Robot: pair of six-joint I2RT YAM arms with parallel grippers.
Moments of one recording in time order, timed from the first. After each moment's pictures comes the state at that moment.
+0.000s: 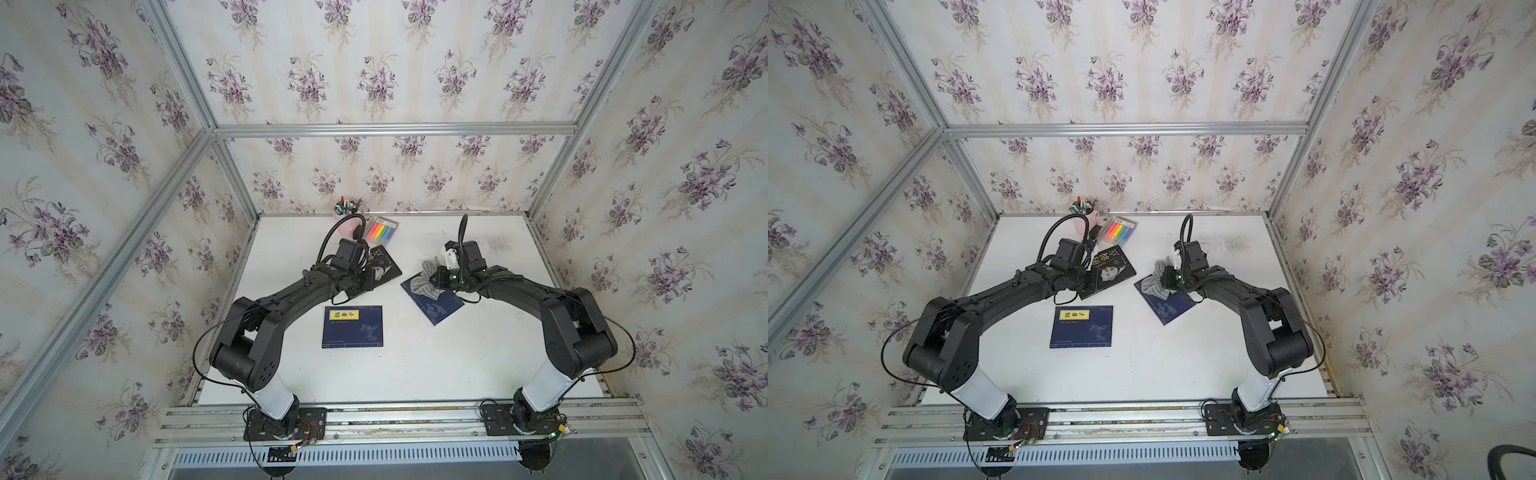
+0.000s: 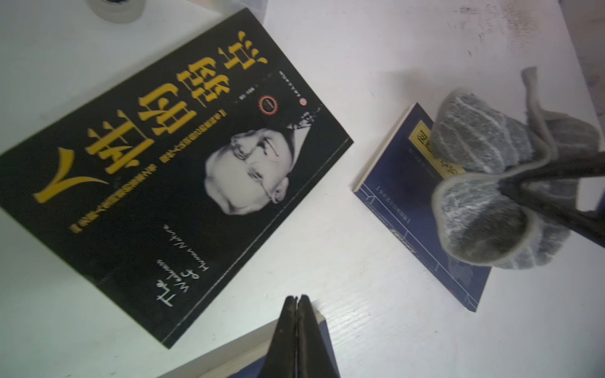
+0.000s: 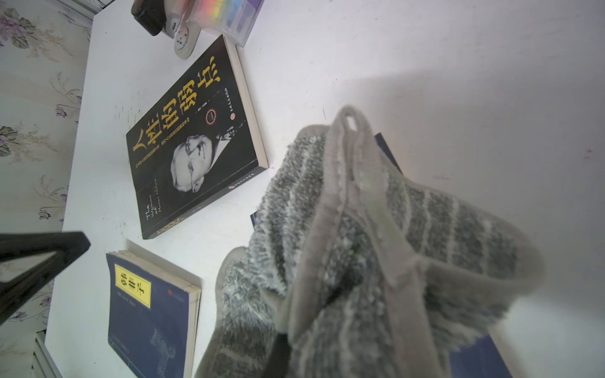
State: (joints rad) left arm -0.39 1.67 1.11 -0.37 0.13 -0.30; right arm 0.38 1.67 0.98 -0.19 -0.31 0.44
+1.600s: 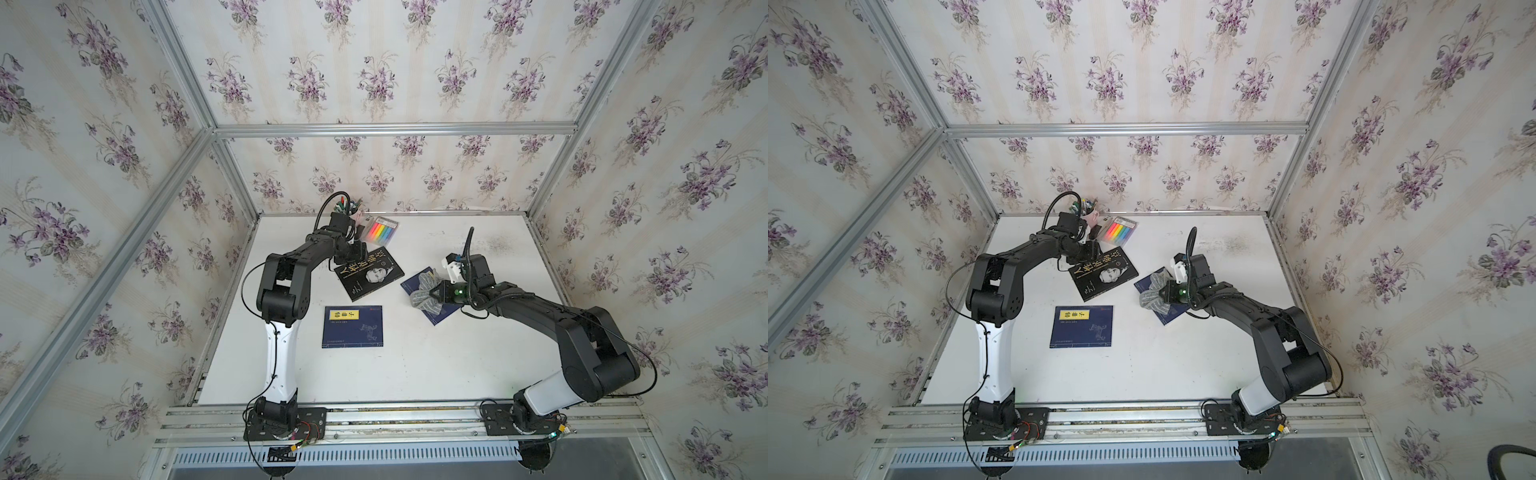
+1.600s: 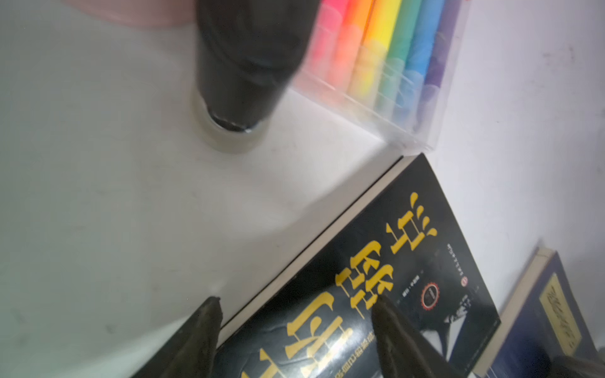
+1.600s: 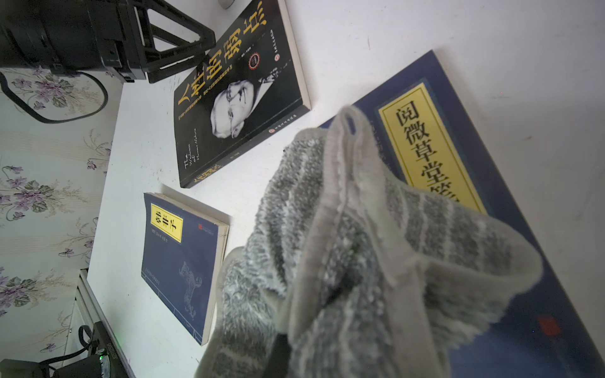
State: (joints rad) left arm -0.20 2.22 1.65 -0.50 0.30 -0.26; right arm 0.40 1.54 0.81 -0.12 -0.42 0.43
